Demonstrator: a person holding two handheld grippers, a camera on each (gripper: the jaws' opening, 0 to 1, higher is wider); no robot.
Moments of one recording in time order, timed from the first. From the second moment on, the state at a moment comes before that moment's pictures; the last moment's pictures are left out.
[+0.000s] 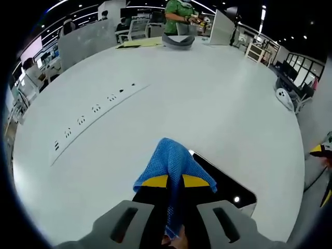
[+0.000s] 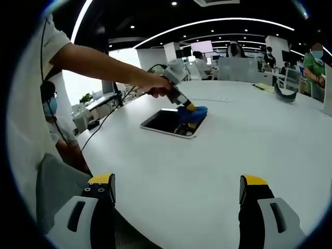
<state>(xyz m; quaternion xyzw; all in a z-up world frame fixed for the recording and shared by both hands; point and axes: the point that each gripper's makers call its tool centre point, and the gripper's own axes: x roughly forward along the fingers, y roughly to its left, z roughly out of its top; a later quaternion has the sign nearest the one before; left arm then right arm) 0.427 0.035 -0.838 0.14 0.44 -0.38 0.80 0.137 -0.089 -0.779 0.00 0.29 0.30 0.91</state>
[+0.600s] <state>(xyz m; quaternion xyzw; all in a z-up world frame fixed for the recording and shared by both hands) 0.427 0.024 -0.837 0.13 0.44 -0.39 0.80 0.138 -0.088 -0.780 0.00 0.29 0.30 0.91</state>
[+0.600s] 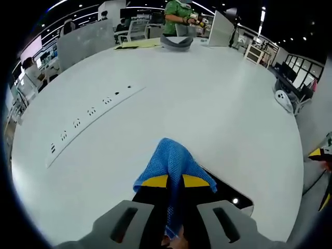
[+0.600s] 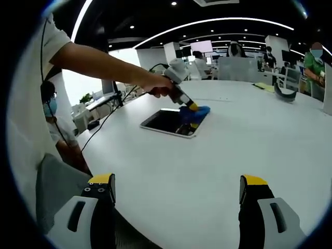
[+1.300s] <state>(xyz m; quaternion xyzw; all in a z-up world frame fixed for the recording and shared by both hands) 0.426 0.014 -0.838 0.12 0.44 -0.39 0.80 0.139 -0.090 -0.777 0.00 0.28 0.30 0.91</state>
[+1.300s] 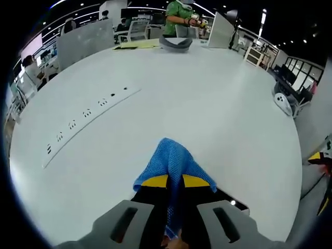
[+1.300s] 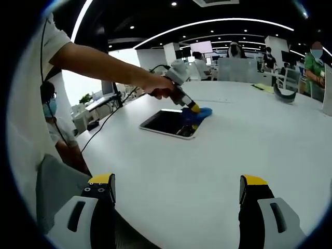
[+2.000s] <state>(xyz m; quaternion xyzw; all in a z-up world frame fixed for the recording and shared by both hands) 0.417 0.011 -0.838 0.12 0.43 -0.39 0.80 0.141 -0.089 -0.775 0.00 0.28 0.30 0.91</state>
